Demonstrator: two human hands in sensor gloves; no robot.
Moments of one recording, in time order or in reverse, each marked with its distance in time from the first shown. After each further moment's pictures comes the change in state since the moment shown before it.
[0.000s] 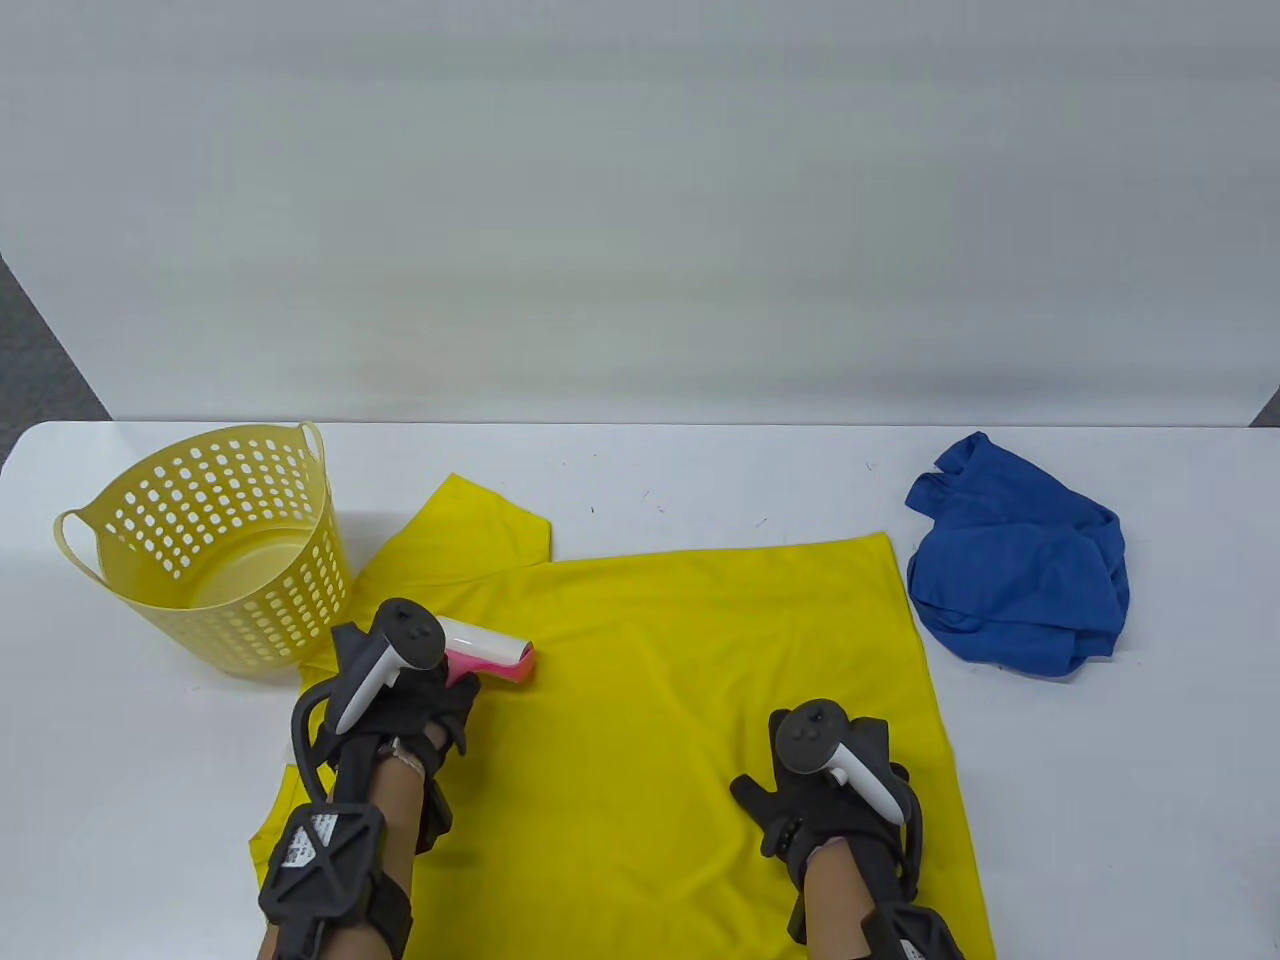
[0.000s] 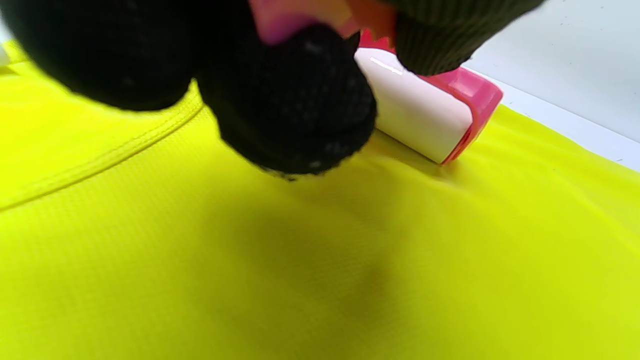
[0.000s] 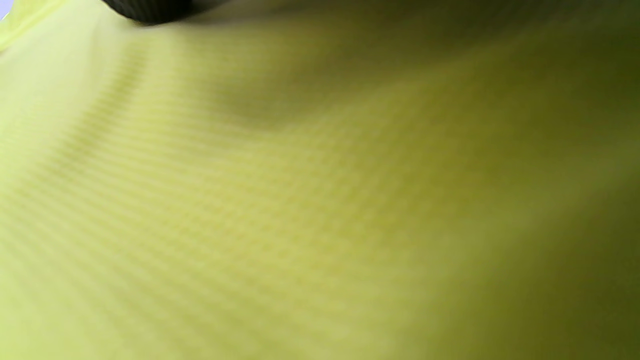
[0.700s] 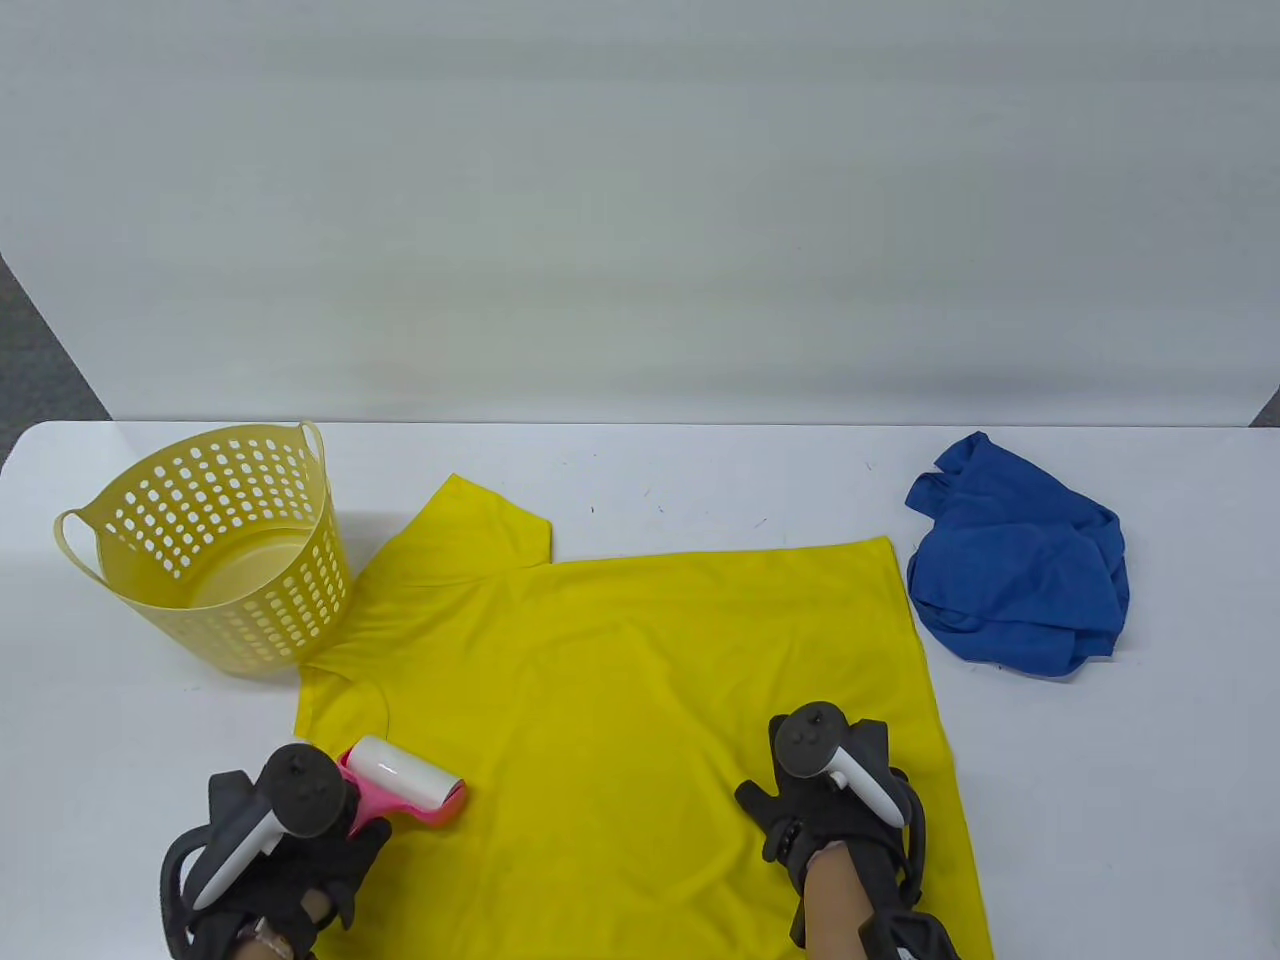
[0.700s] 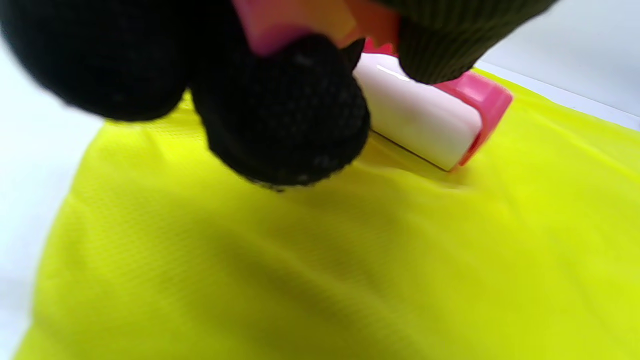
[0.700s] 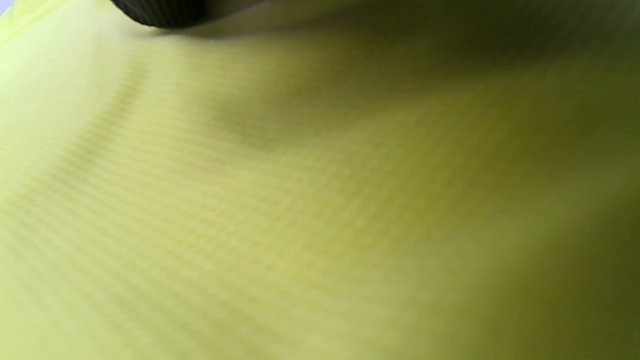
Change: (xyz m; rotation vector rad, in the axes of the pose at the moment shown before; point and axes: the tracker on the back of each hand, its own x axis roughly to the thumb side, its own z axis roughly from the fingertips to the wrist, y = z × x) left_hand -0.100 -0.031 0.090 0.053 -0.109 -0.084; right_hand 0.000 -0.001 0.003 -0.012 0.007 0.021
